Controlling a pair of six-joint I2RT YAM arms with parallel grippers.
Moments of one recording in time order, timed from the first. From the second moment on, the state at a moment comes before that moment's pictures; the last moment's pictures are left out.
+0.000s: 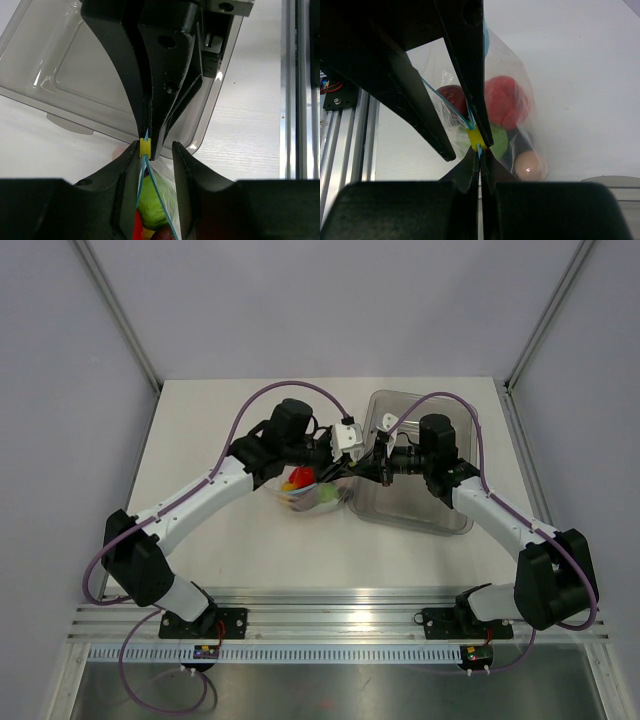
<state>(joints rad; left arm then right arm) -0.71 1.51 1.36 -0.40 0.60 0.46 0.38 1.36 0.91 0.12 -0.97 -0.26</state>
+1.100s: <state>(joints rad) -0.56 1.39 1.20 -0.37 0.59 0.44 0.29 1.33 0.81 0.36 -0.96 -0.07</state>
